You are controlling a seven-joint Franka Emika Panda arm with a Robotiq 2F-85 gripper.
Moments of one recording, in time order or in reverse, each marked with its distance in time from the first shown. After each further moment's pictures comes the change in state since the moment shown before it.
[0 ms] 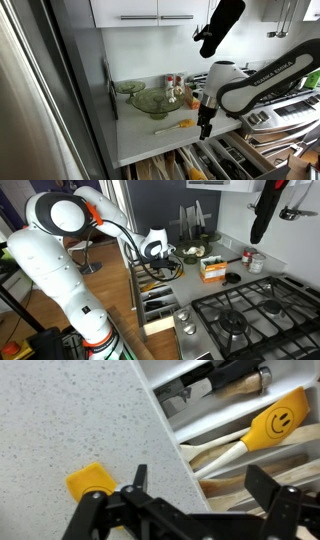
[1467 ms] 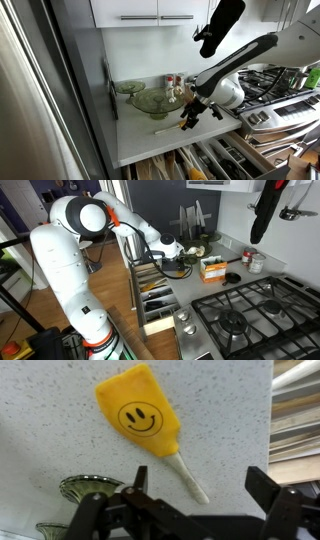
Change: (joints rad) arm -0.006 0.168 0.023 0.136 0.898 0.258 -0.876
